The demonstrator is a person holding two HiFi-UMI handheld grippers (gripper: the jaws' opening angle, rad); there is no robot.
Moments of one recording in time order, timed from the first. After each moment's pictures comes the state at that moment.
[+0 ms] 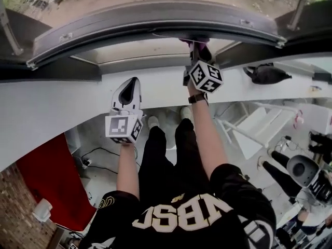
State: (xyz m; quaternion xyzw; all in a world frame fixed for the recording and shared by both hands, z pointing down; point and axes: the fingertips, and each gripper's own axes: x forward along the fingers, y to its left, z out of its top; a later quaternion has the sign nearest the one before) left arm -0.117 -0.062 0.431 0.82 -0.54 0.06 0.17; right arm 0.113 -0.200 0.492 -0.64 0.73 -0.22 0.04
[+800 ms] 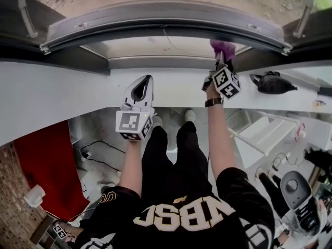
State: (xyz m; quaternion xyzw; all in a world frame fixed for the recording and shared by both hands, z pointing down) left arm -0.091 -0.045 0.421 0.82 -0.55 0.06 0.15; right arm 0.208 -0.175 0.530 -0.70 0.66 -0.27 0.03
